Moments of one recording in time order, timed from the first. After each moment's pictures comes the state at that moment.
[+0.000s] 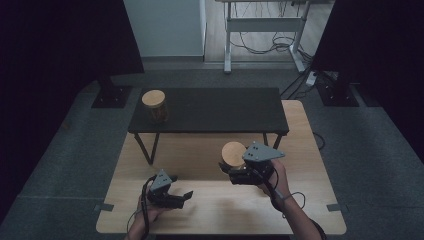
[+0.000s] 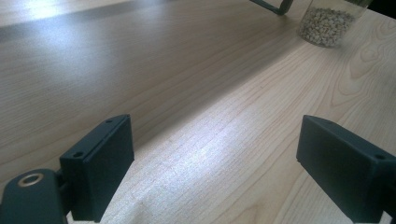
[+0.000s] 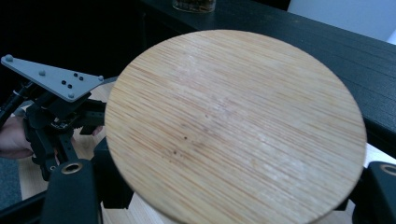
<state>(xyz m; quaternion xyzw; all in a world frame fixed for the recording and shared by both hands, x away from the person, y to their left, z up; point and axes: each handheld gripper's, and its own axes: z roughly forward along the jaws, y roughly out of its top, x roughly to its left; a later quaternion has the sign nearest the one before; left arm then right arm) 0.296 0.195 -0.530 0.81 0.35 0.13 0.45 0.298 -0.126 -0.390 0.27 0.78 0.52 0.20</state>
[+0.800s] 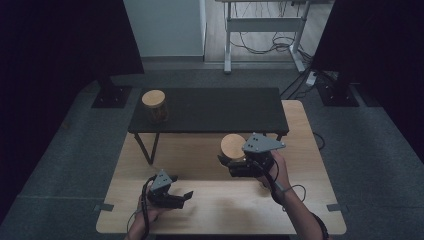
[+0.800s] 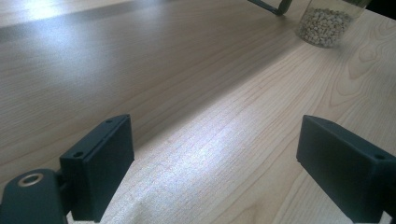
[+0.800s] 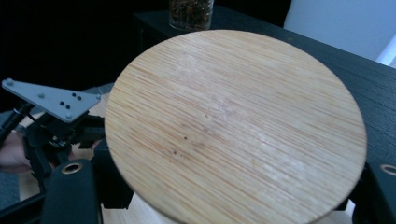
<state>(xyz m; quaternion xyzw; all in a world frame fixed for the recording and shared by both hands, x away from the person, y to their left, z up) 0.296 0.195 -0.530 0.81 0.35 0.13 0.45 0.310 -0.126 -0.369 0.27 0.78 0.53 0.20</state>
